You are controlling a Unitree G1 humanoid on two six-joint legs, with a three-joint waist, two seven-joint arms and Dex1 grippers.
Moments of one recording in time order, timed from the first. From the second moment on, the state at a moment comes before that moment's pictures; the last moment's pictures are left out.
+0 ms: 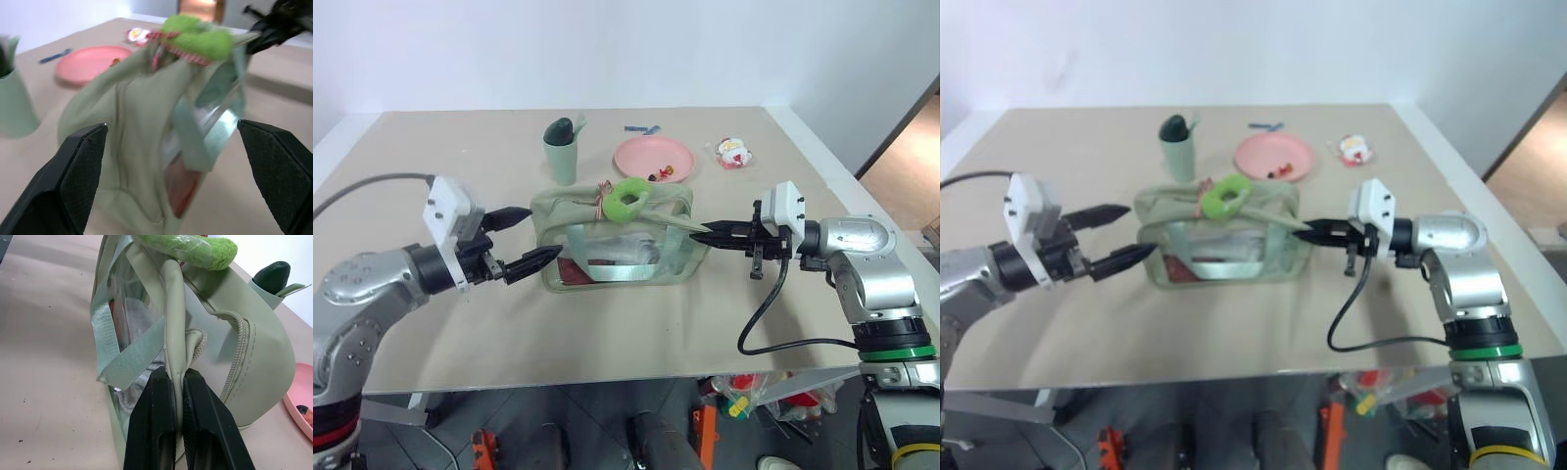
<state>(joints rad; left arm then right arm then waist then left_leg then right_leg) -0.23 0.71 0.29 -0.53 -0.73 0.73 -0.69 -0.62 -0.73 0.00 0.15 0.35 0.06 1.29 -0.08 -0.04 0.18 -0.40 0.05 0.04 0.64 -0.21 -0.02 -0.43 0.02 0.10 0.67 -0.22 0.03</state>
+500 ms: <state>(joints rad) -0.26 0.64 0.20 -0.45 -0.66 0.61 -0.68 -0.62 -0.73 0.00 0.15 0.36 0.07 1.29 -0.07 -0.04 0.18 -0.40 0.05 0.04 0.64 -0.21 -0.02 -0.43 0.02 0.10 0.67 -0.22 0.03</state>
